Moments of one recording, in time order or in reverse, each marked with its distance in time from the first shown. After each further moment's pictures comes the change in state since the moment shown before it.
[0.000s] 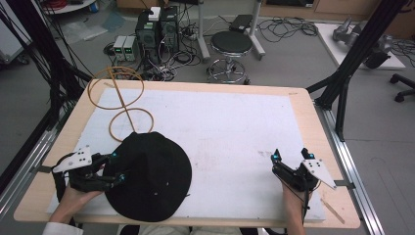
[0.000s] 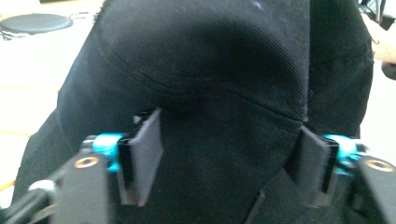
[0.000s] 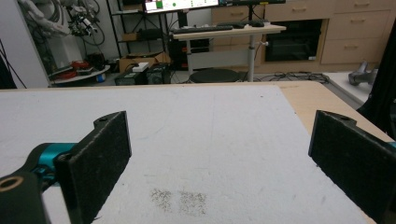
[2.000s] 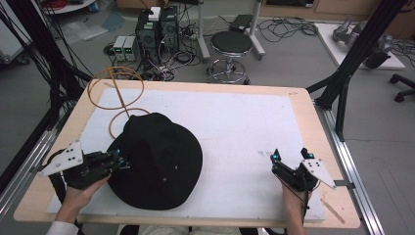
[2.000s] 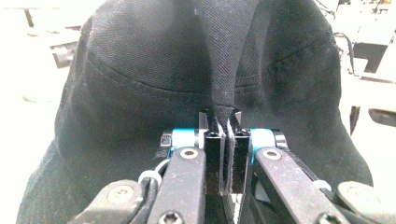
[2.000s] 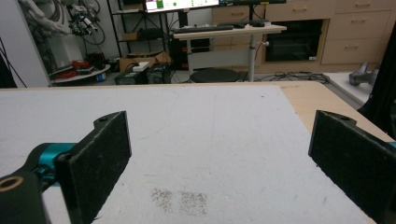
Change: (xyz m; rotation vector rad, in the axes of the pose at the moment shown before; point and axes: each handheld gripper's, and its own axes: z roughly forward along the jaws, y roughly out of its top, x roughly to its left) left arm -0.029 0.052 -0.009 -0.222 0.014 0.133; right arm 0.001 0.000 0.001 0.002 0.005 -0.007
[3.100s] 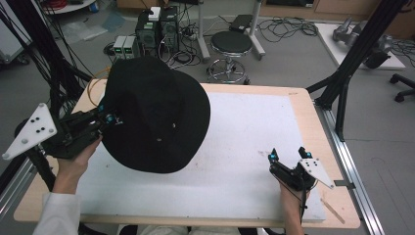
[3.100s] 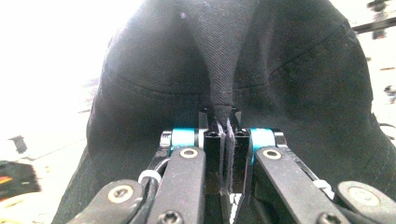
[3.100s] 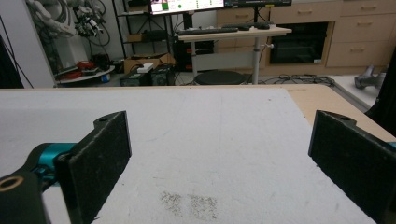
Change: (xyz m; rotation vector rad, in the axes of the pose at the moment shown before) left arm 0.002 0.103 0.007 -0.251 0.182 0.216; right arm 0.005 0.001 0.002 -0.018 0.013 -0.010
